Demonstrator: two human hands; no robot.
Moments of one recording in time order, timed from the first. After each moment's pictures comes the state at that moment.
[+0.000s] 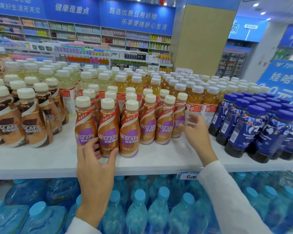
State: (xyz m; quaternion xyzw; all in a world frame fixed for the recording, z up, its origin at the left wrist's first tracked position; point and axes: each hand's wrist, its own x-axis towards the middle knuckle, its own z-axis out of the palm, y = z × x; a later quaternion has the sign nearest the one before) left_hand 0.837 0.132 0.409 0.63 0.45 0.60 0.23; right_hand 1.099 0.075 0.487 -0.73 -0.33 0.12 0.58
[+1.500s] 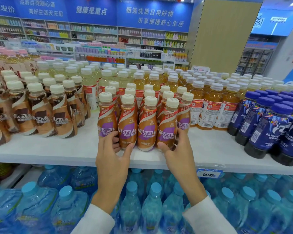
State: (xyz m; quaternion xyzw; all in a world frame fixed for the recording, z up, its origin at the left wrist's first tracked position) left_hand 0.824 0.134 0.415 0.64 0.43 0.58 0.26; right_hand 0.984 0.066 0.442 -0.70 -0.42 0.14 0.55
